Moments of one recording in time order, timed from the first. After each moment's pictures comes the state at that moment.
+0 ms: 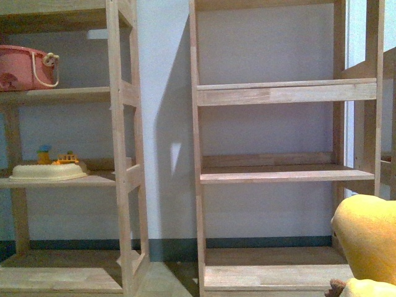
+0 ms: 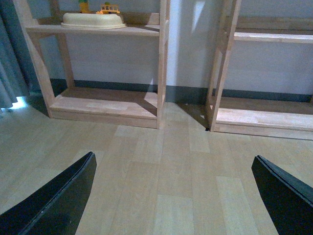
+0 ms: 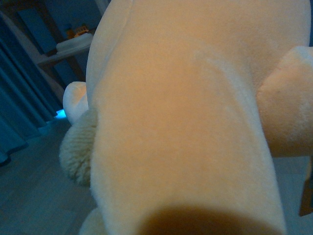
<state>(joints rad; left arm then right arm) 0.00 0.00 0.01 0.00 0.00 0.00 0.11 0.08 0.07 -0.02 0.01 0.32</state>
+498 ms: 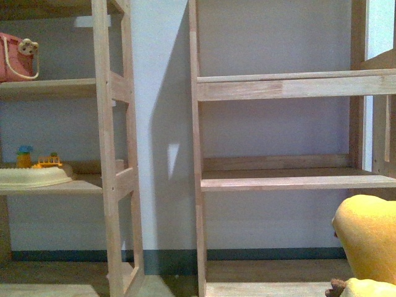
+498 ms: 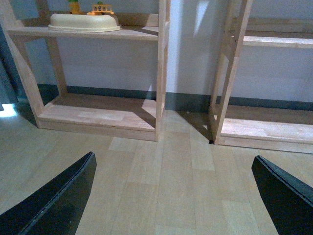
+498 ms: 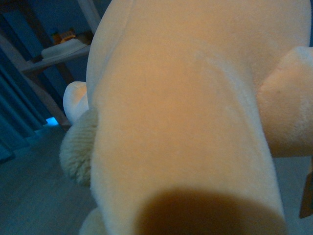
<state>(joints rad) 0.00 0.00 0.01 0.00 0.00 0.00 0.11 0.08 0.07 -0.02 0.01 0.32</state>
